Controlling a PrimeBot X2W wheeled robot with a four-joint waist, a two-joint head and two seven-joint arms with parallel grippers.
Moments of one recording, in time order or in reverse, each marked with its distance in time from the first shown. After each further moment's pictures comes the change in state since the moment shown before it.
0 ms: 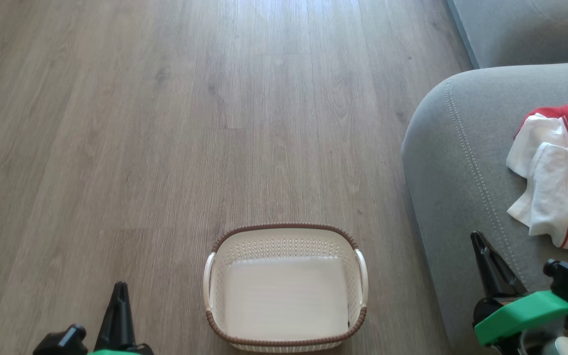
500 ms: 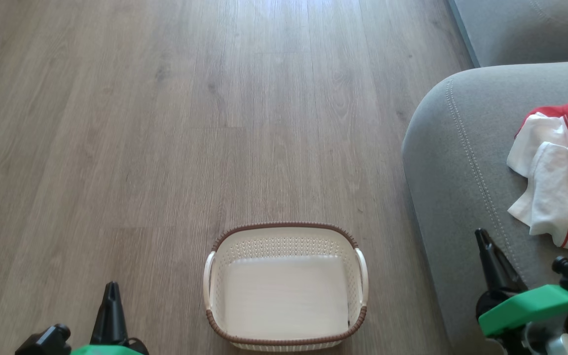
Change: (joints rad) left arm -0.005 -0.007 0.025 -0.010 -0.150 -0.001 0.040; right arm -0.011 0.022 -0.022 0.014 0.134 0.000 0.034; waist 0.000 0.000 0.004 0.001
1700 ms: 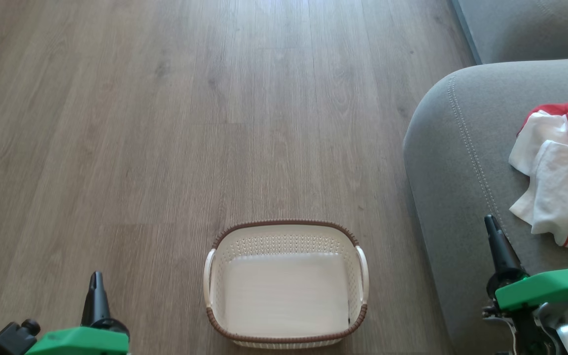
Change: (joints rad) left arm -0.043 -0.010 0.067 -0.020 -0.381 -0.018 0.098; right arm -0.056 0.035 -0.047 0.030 0.364 0.000 0.070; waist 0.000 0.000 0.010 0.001
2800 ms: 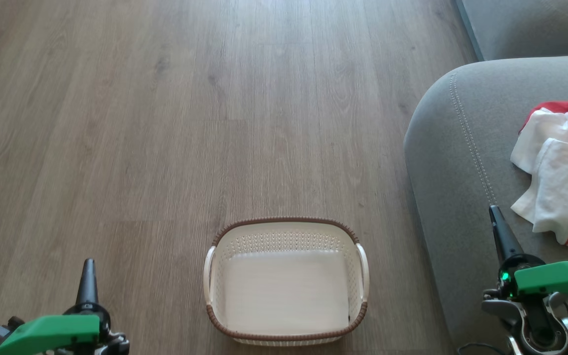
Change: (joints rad) left arm -0.040 -0.014 0.062 -0.022 -0.336 -0.018 0.092; right arm -0.043 0.007 -0.001 0.017 0.360 0.000 0.024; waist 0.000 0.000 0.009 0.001
